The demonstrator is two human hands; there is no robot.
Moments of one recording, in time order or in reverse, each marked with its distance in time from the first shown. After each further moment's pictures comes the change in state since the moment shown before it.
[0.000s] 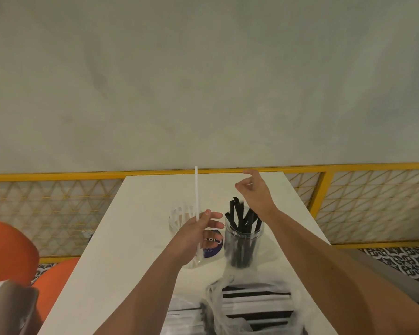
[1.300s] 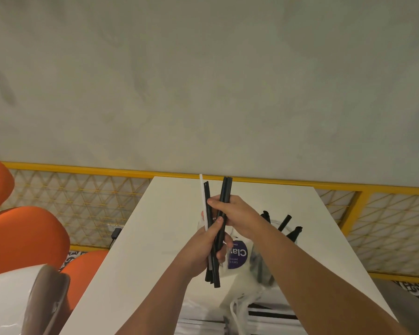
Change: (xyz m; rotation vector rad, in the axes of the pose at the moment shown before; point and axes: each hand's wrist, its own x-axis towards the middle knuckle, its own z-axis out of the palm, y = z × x) left_hand -0.027 0.010 -0.032 0.018 0.001 0.063; right_hand -0.025 -0.050 0.091 0.280 -0.572 0.204
